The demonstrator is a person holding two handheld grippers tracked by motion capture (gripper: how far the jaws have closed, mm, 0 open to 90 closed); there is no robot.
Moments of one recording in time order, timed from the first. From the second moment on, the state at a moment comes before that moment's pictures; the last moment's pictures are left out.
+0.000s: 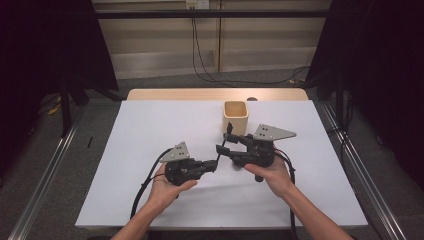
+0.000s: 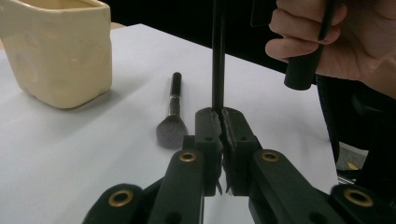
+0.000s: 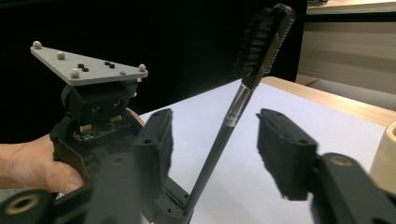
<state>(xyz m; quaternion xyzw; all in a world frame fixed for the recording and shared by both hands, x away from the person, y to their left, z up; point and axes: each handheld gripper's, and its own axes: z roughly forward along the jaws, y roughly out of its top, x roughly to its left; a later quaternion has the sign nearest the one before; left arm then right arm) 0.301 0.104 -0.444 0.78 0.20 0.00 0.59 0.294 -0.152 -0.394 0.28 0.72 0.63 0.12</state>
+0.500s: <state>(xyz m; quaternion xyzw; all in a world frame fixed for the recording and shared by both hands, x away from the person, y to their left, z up) 0.301 0.099 -0.448 0.79 0.19 0.00 0.58 0.298 -0.155 -0.399 0.28 0.71 0.64 0.09</state>
